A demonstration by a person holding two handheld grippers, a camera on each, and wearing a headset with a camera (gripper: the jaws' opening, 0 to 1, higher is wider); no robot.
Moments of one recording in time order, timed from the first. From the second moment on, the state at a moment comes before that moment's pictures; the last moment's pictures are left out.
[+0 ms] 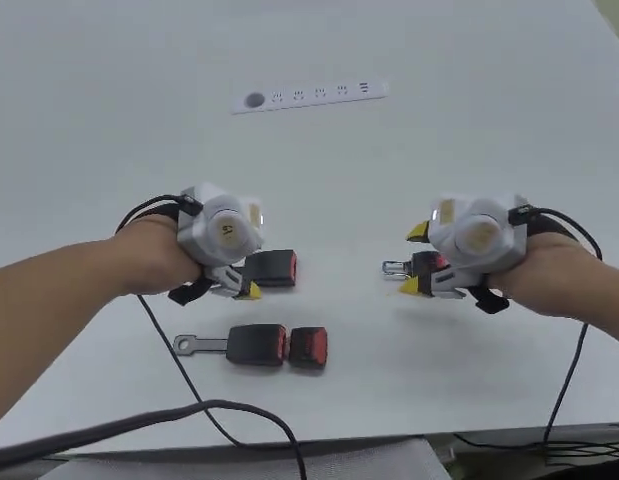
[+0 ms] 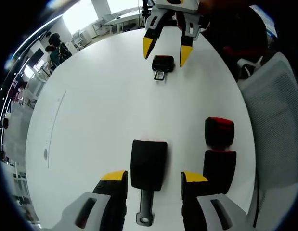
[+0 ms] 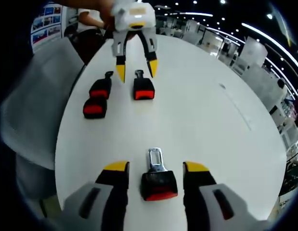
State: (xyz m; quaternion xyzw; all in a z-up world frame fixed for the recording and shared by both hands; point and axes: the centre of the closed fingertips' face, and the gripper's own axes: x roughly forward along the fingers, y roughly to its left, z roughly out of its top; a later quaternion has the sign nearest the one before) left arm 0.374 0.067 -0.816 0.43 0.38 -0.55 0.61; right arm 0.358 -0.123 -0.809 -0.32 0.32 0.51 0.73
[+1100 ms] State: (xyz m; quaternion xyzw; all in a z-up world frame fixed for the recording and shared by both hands) left arm 0.384 0.068 -0.842 0.46 0.39 -0.56 0.56; right arm 0.358 -0.150 -0.843 -0.32 0.37 0.53 0.69
